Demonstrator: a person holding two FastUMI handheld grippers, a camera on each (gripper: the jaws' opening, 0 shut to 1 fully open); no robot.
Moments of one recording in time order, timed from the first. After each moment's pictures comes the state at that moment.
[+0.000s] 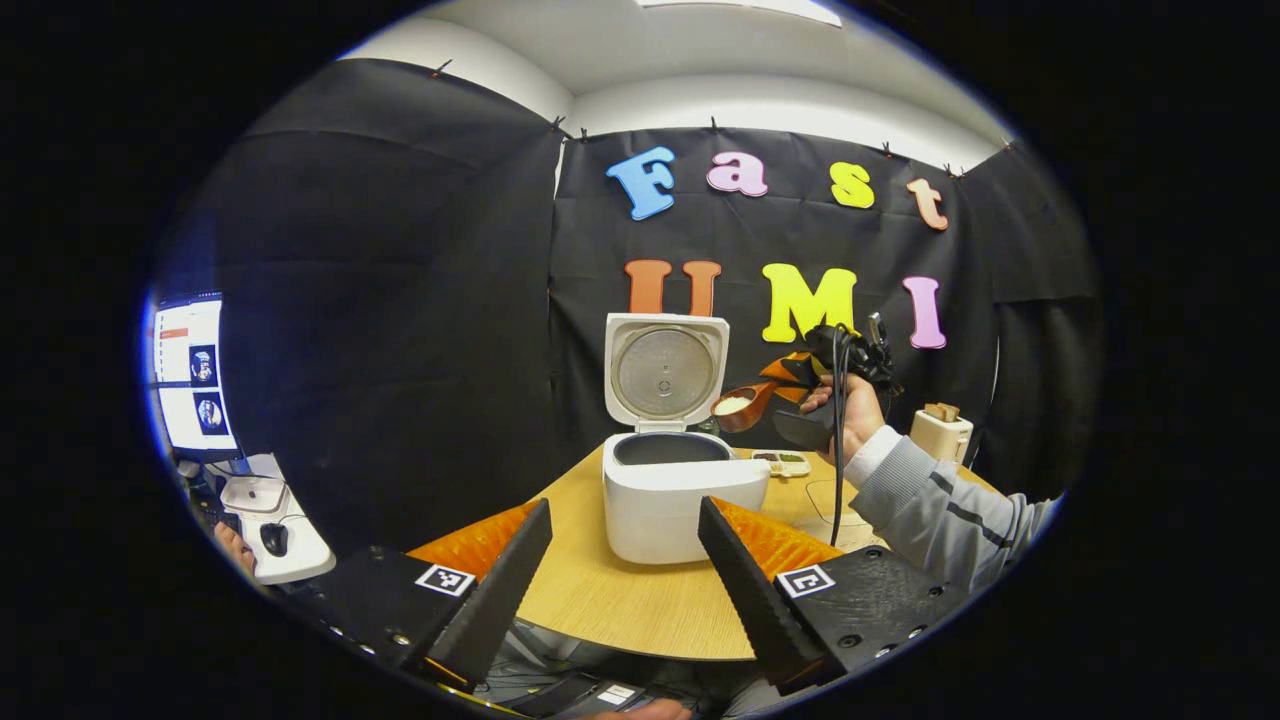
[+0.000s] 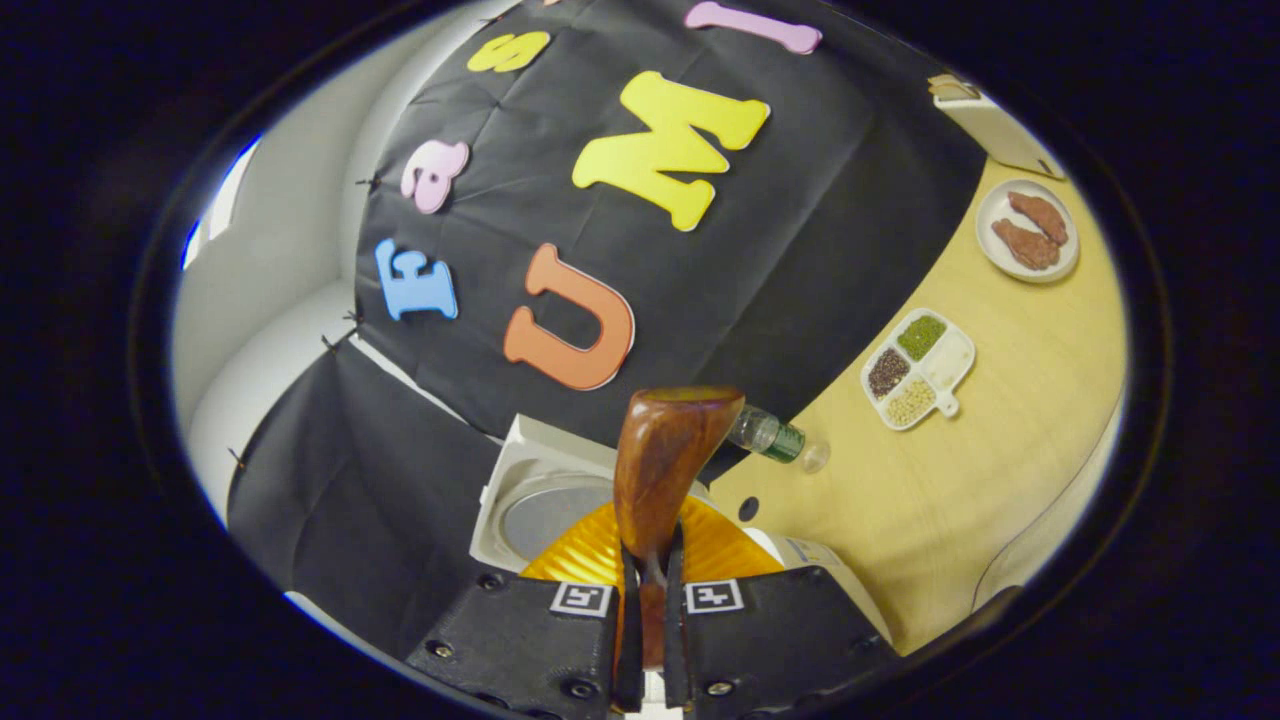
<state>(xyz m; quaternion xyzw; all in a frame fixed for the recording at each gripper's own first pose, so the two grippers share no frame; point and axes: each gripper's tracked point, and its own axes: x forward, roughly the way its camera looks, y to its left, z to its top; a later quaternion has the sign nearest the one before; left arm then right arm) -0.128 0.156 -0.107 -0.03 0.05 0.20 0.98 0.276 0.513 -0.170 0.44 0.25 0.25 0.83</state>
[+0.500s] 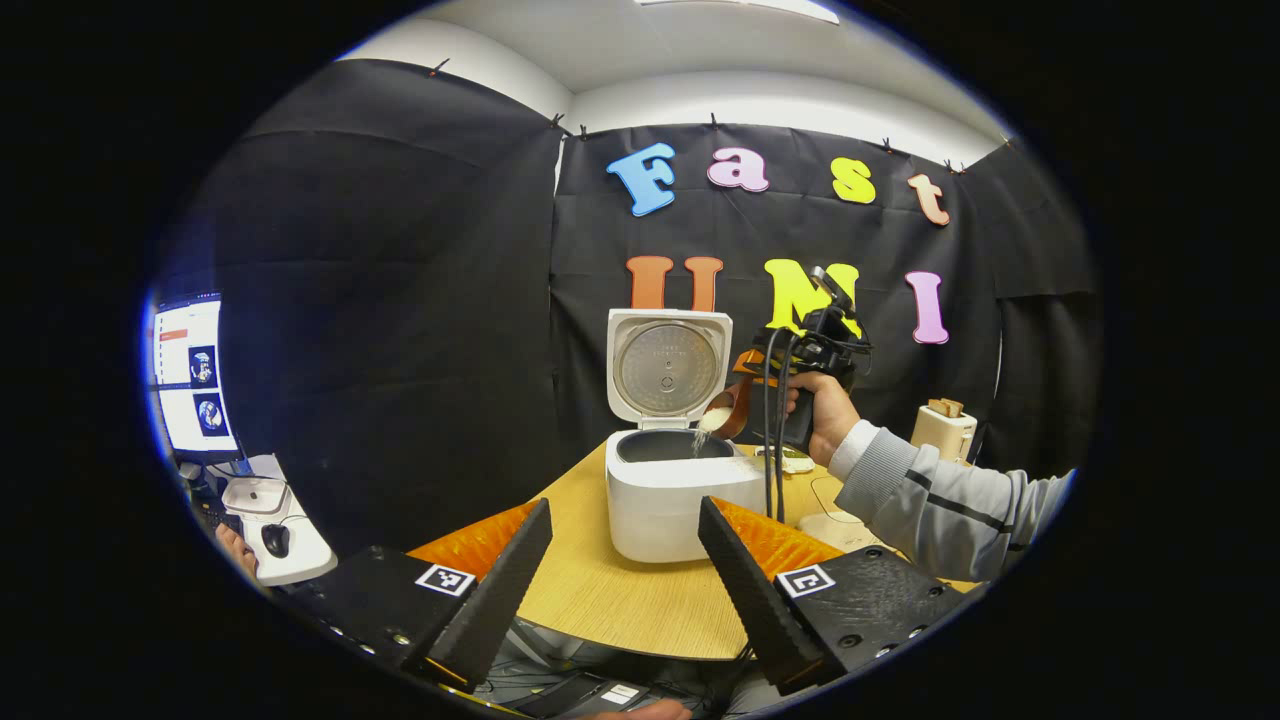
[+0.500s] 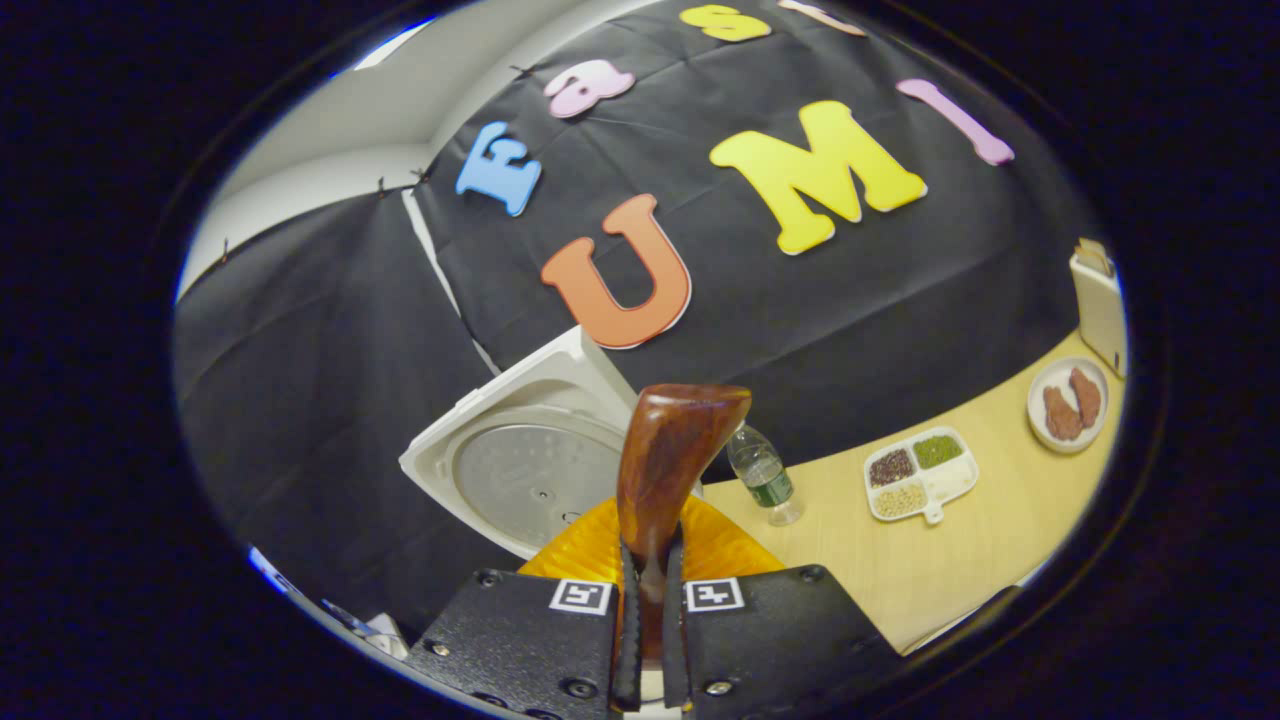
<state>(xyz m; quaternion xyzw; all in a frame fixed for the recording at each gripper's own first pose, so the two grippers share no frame) -0.126 0.158 -0.113 -0.03 0.05 0.19 0.98 0.268 0.569 -0.157 0.18 0.18 0.29 0.92</state>
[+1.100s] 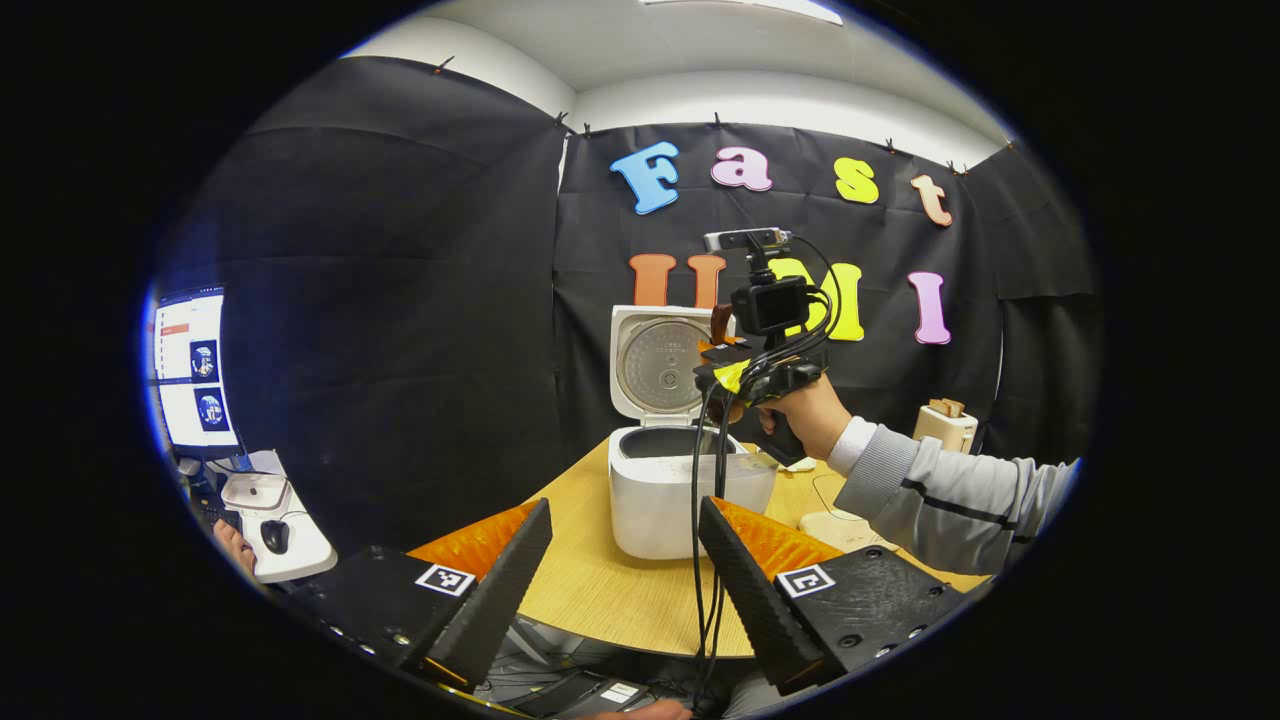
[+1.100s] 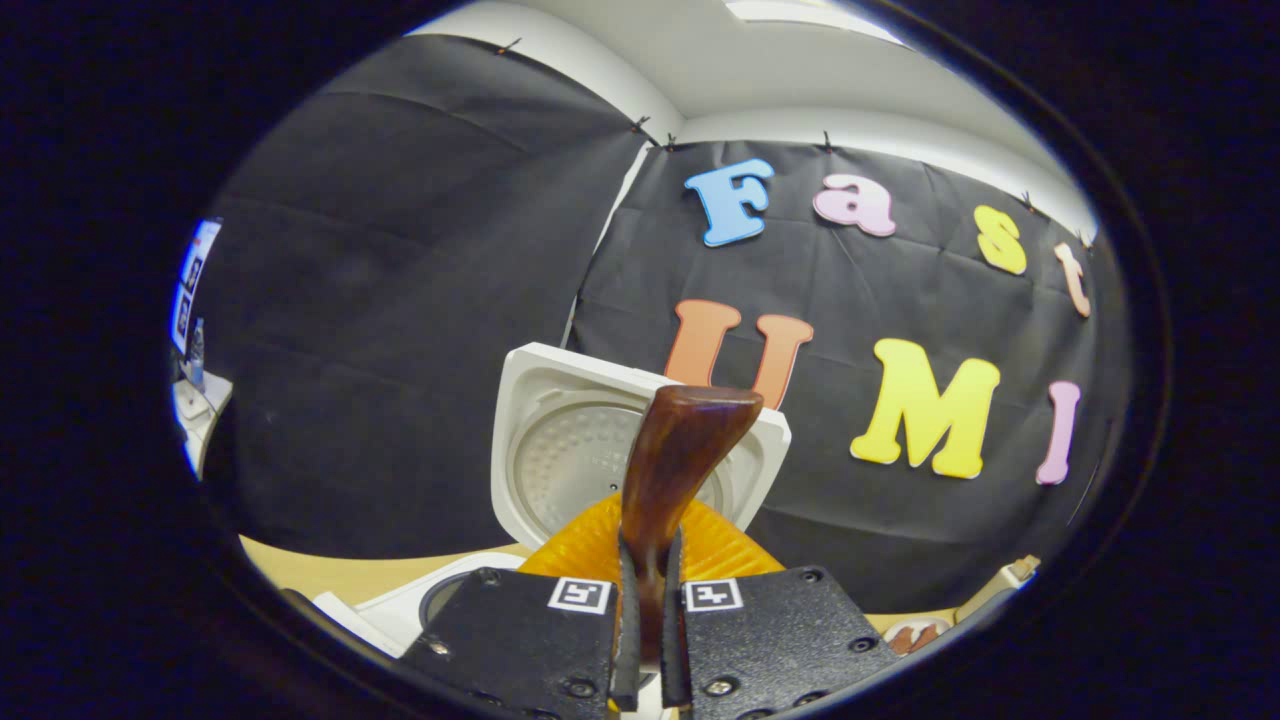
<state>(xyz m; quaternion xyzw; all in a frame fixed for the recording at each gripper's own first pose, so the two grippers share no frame) -0.129 0.159 -0.117 -0.03 0.05 0.20 0.98 0.207 0.625 -0.133 -0.16 -0.03 0.31 0.94</state>
